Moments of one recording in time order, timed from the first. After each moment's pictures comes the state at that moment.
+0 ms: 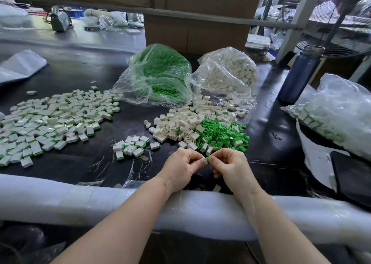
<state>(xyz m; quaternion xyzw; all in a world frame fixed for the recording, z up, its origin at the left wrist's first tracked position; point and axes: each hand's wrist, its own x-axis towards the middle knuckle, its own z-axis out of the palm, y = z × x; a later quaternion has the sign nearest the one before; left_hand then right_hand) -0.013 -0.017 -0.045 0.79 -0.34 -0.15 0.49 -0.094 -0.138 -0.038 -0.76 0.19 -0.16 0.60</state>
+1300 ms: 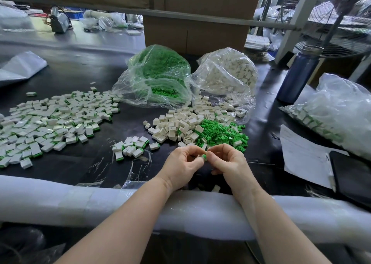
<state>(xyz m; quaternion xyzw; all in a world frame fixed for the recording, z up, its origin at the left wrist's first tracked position) -0.019 -0.017 -0.037 0.76 -0.31 -0.17 0.54 -0.094 -0.140 -0.039 -0.71 0.15 -0.17 0.67</state>
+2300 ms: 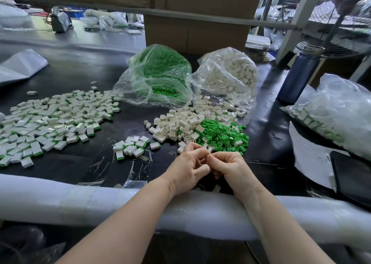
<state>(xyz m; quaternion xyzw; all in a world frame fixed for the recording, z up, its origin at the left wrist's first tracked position) -0.017 -0.020 -0.047 0.76 -0.41 -0.16 0.47 -0.095 -0.143 -0.040 -0.72 0.11 -0.10 0.68</state>
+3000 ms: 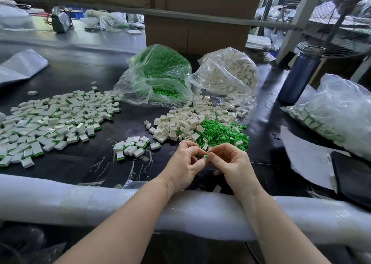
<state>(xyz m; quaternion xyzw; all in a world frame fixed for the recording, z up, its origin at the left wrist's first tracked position) -0.016 -0.019 -0.042 0.77 -0.35 -0.14 0.52 -0.094 -0.143 -0.043 -0.74 0.13 -0.20 0.63</state>
